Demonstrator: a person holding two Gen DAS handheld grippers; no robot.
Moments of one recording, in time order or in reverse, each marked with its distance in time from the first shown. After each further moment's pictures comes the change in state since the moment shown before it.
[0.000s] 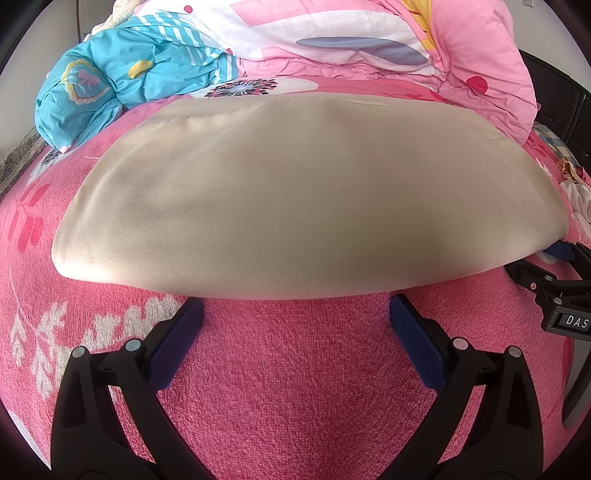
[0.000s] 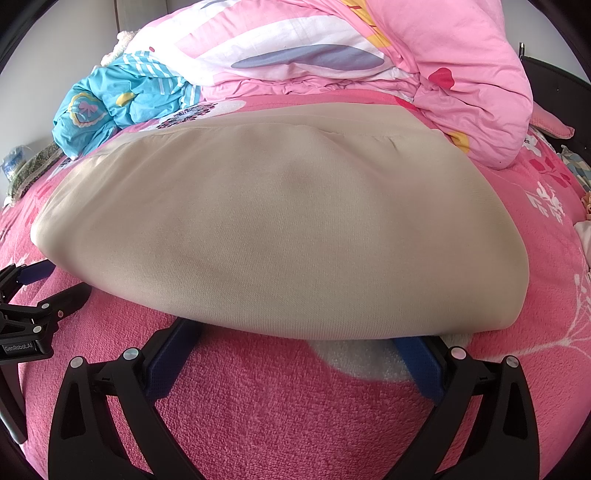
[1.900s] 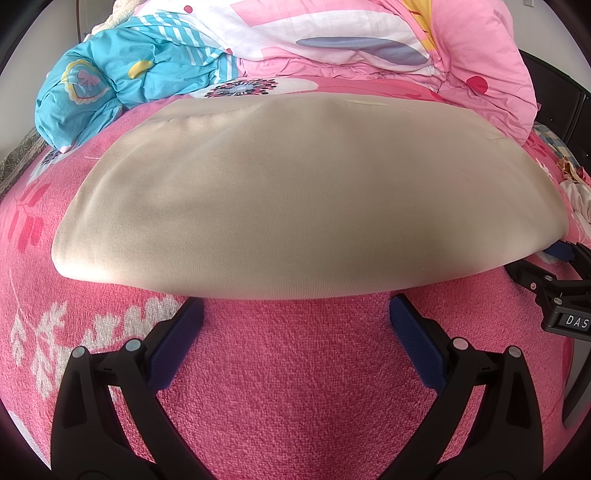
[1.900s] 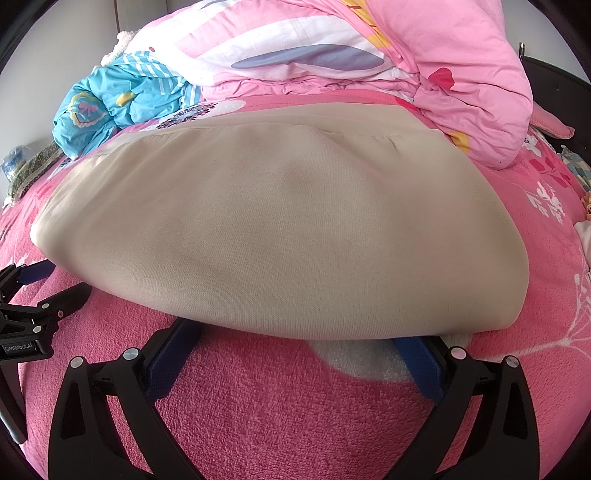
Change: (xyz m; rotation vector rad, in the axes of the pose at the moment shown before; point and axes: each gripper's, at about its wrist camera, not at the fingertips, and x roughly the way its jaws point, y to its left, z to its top) left arm 0.002 0.000 0.002 0.000 0.000 0.000; right arm 0.000 0.000 0.001 0.000 0.000 0.000
